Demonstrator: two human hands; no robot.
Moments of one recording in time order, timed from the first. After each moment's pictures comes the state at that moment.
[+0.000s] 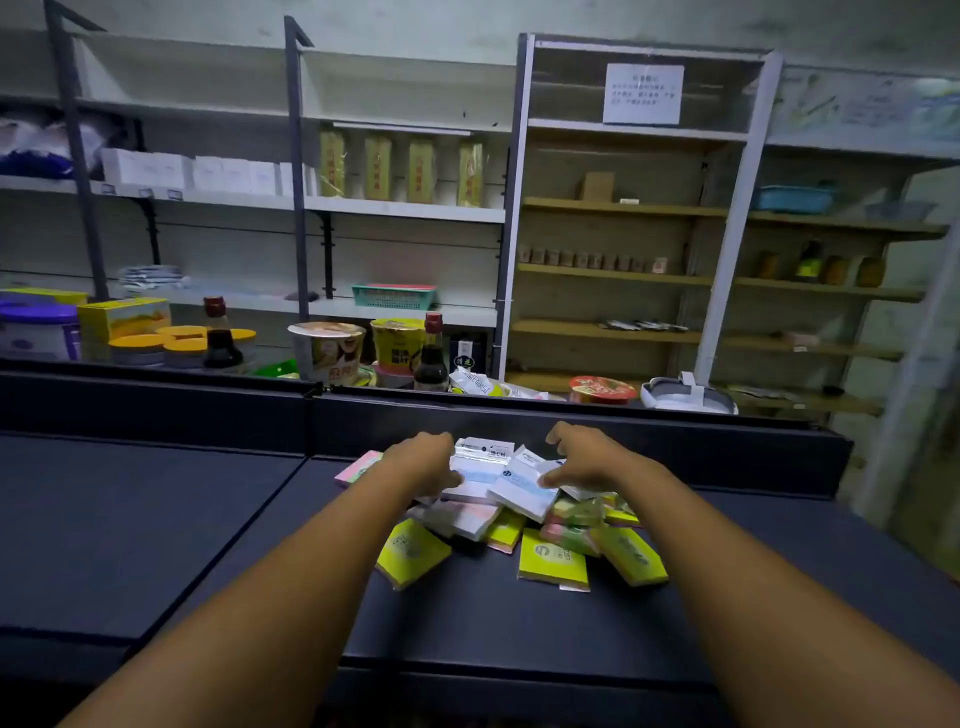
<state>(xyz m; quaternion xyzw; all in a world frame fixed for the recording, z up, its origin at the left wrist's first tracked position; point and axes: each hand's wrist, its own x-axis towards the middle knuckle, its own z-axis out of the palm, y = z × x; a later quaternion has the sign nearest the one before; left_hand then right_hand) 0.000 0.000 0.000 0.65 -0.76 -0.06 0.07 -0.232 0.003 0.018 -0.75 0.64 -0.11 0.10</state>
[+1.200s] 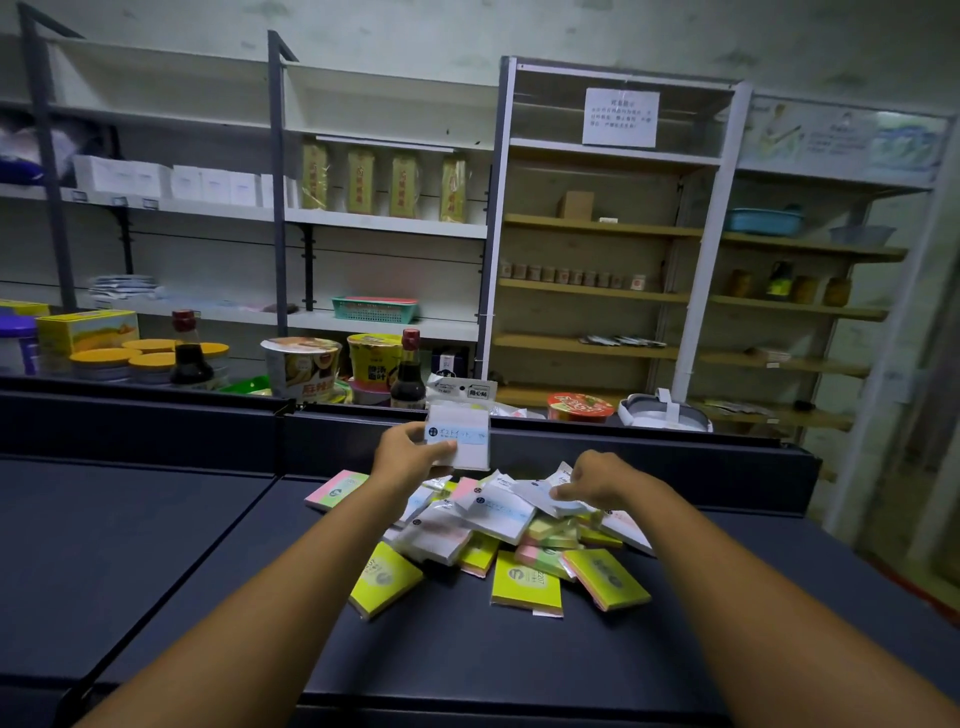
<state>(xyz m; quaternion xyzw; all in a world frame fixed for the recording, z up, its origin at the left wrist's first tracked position) -0.019 -0.001 0.005 0.48 -0.50 -0.45 0.56 -0.275 -0.009 0.017 -0.67 0.72 -0.09 0.14</state>
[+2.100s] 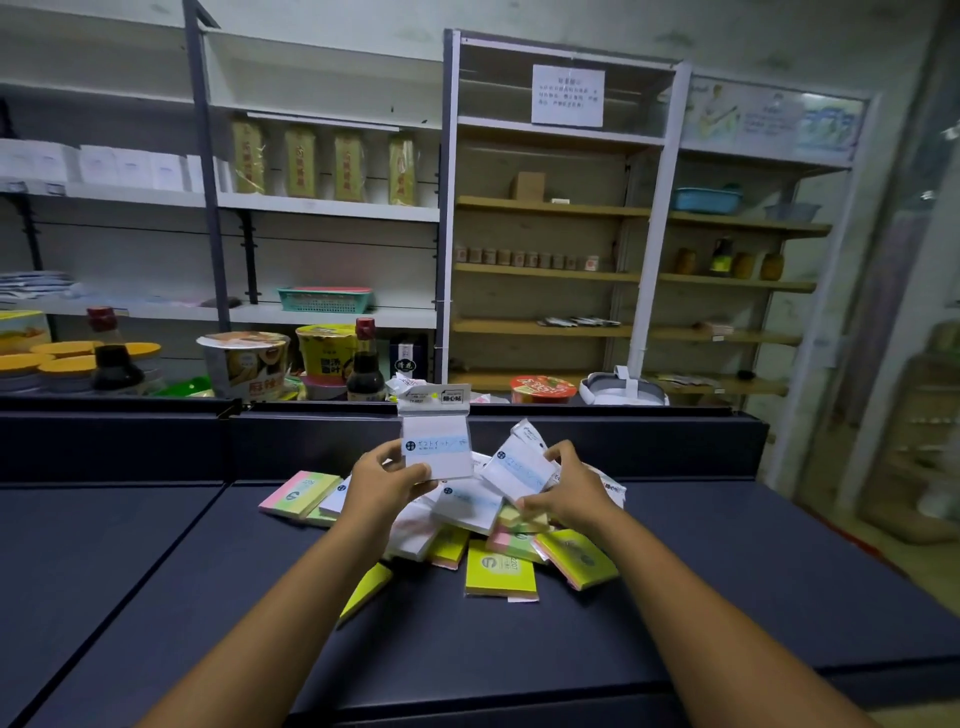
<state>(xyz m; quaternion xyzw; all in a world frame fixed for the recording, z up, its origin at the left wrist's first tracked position) -0.036 0.016 -0.027 0.41 -0.46 -0.52 0.59 -0.276 0.009 -0.037 -0.59 0.69 -0.34 0.24</state>
